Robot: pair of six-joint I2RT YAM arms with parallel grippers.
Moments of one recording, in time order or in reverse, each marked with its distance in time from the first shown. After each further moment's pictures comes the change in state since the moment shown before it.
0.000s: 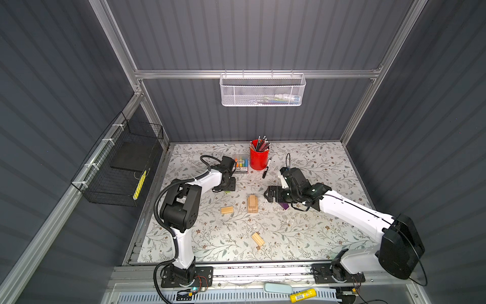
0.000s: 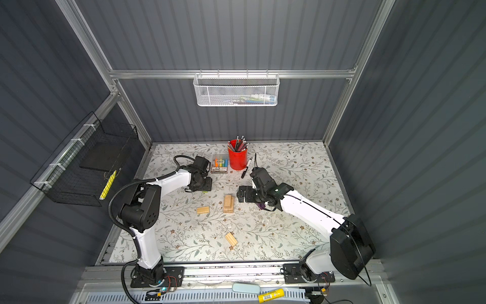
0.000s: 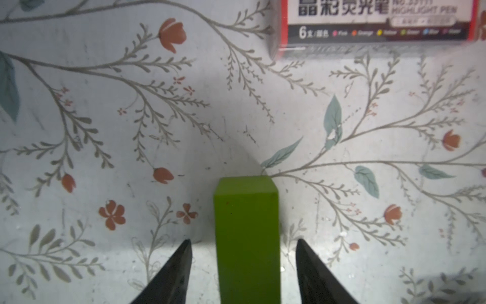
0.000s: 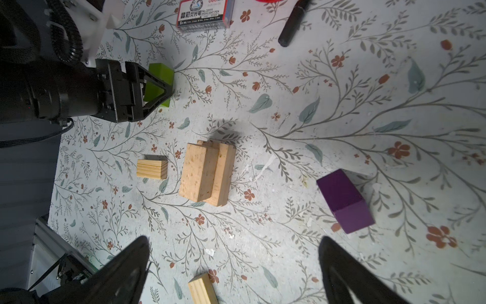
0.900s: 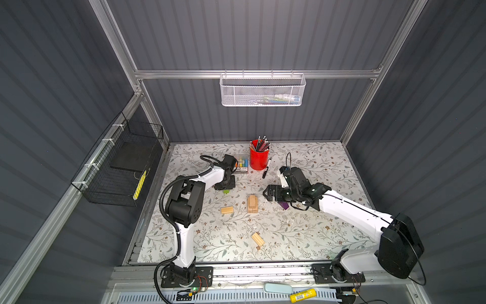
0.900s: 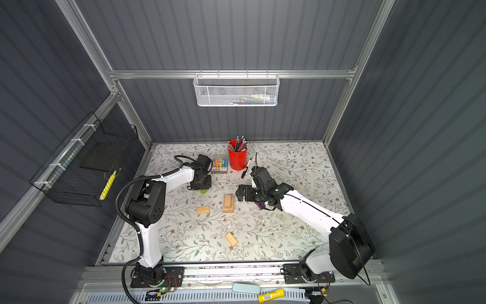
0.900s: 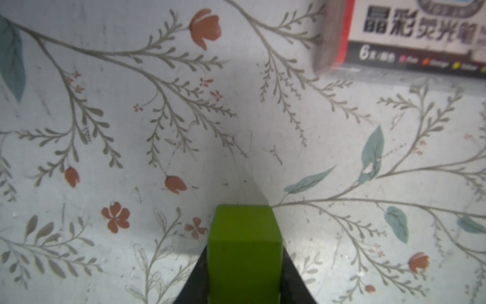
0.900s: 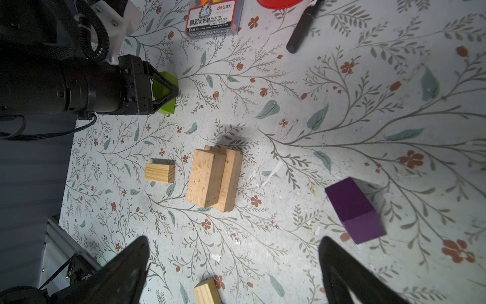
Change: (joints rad) left arm -0.001 0.080 0.104 -0.108 -0.055 -0.110; right arm -0.008 0.007 -0.006 0.032 -0.024 0.005
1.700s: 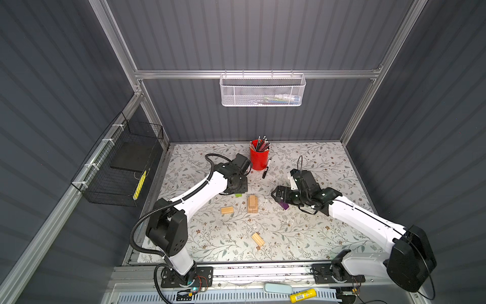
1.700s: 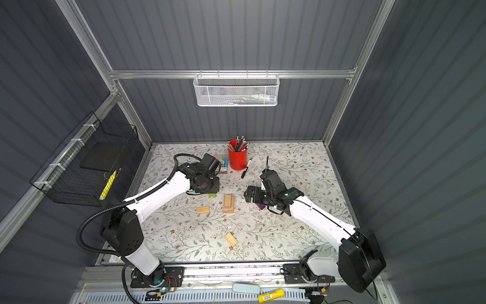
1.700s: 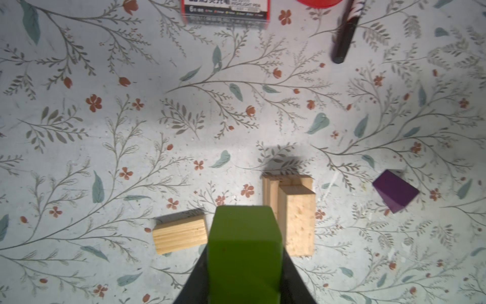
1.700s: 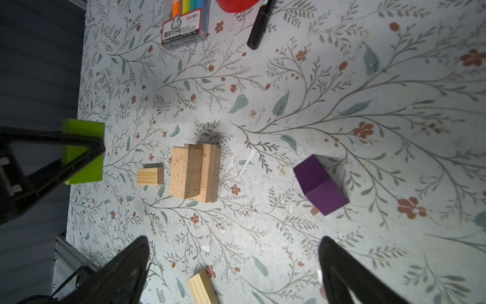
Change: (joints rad) left arm -0.257 -0.344 0.011 -0.243 0.047 -0.175; right arm -0.082 -0.131 -0.119 -0.017 -0.006 0.064
